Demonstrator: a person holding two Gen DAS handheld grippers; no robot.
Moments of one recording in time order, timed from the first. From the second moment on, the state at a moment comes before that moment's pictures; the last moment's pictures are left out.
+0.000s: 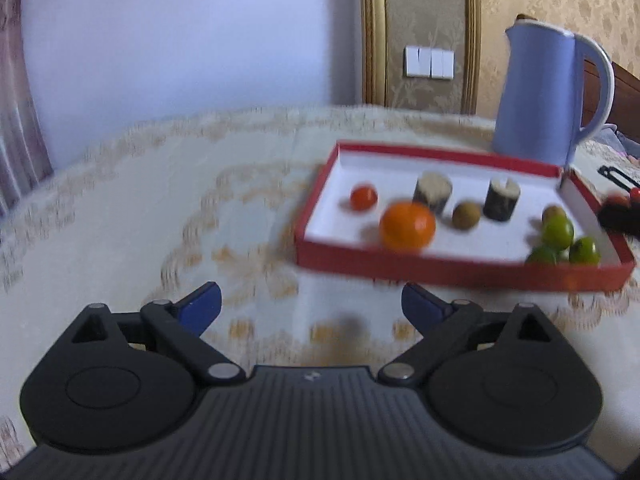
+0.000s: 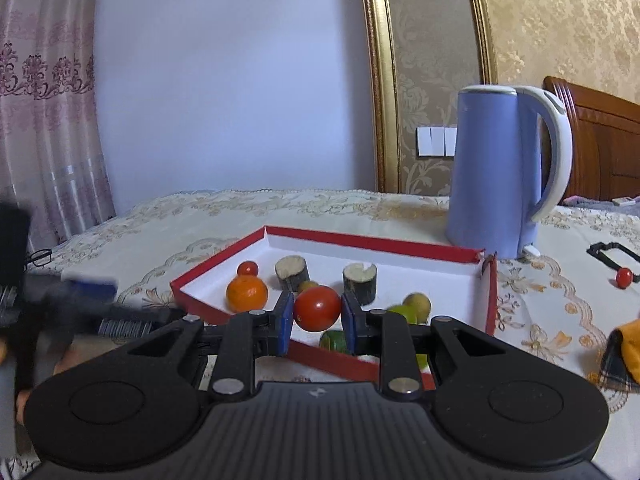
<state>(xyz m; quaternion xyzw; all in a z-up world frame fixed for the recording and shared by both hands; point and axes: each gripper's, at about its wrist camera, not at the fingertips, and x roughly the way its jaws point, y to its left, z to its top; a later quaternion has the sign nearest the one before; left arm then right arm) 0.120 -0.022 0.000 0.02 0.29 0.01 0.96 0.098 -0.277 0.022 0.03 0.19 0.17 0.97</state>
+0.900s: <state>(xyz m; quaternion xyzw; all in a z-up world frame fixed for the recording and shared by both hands) 0.106 -0.019 -0.014 0.01 0.28 0.01 0.96 0.217 -0.250 0.004 0.03 0.22 0.07 0.97</state>
